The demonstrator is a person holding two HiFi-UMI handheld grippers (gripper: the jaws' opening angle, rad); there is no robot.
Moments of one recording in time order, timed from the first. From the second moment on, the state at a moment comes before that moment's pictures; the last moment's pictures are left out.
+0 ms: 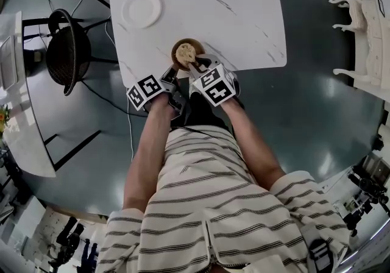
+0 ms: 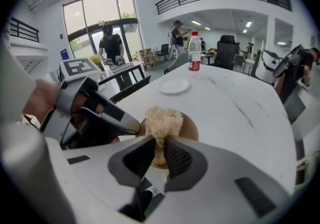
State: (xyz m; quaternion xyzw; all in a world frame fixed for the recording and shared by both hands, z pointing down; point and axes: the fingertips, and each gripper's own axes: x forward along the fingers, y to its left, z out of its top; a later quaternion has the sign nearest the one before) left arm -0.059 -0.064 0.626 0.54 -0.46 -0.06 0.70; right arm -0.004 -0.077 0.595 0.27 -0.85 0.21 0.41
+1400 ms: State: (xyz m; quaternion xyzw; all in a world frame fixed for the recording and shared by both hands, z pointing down) left arm -0.054 -0.062 0.625 0.56 -0.45 -0.04 0.69; right arm 0.001 -0.115 0.592 0.31 -0.83 0.24 0.39
